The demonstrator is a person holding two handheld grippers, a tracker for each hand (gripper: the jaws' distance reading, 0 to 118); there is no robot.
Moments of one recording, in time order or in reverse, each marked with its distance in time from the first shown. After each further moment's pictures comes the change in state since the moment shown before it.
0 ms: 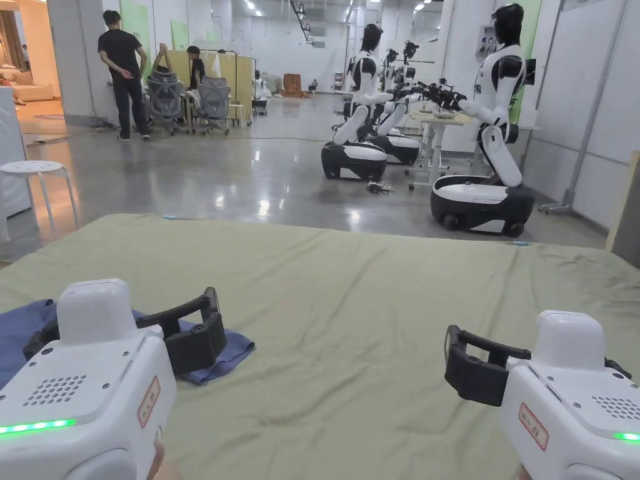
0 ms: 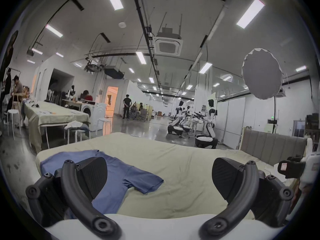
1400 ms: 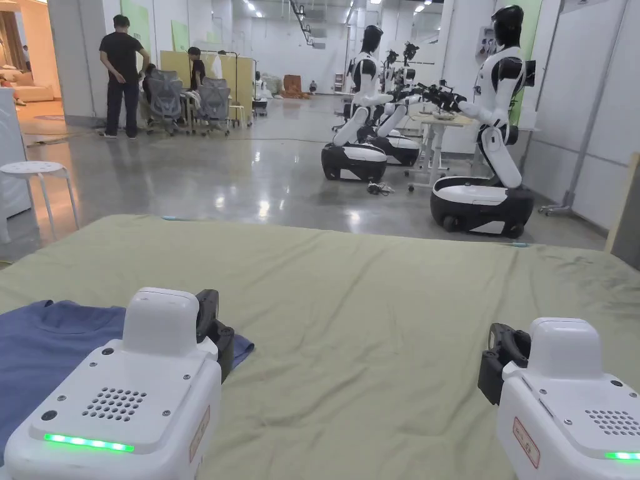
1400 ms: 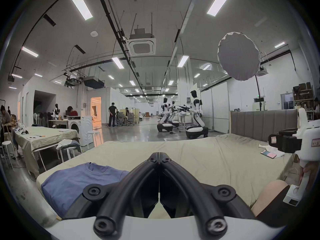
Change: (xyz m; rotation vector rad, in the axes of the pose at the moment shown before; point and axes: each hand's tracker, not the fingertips) left arm 0.031 -0.003 0.009 -0.006 -0.138 -0.184; right arm -0.008 -0.004 0.009 0.032 -0.022 0.078
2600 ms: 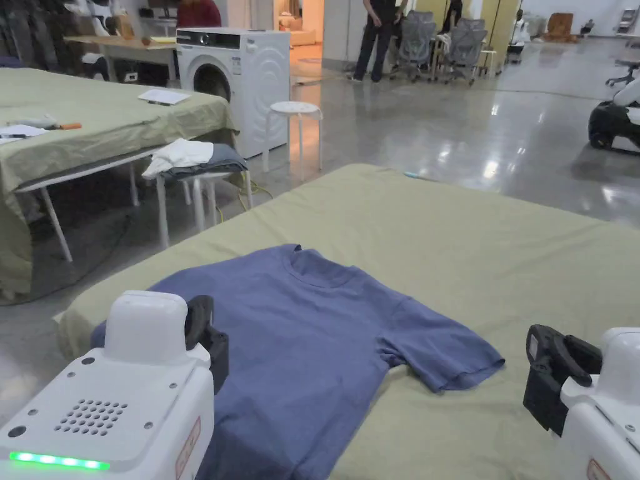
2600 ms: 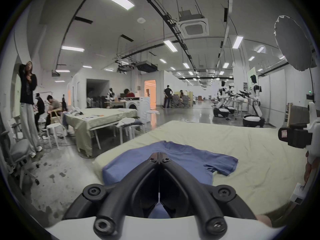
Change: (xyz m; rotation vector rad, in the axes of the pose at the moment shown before) left arm -0.198 -0.037 0.011 -0.209 0.502 0.061; right arm -0.216 0.004 -0.133 -0.083 0.550 0.049
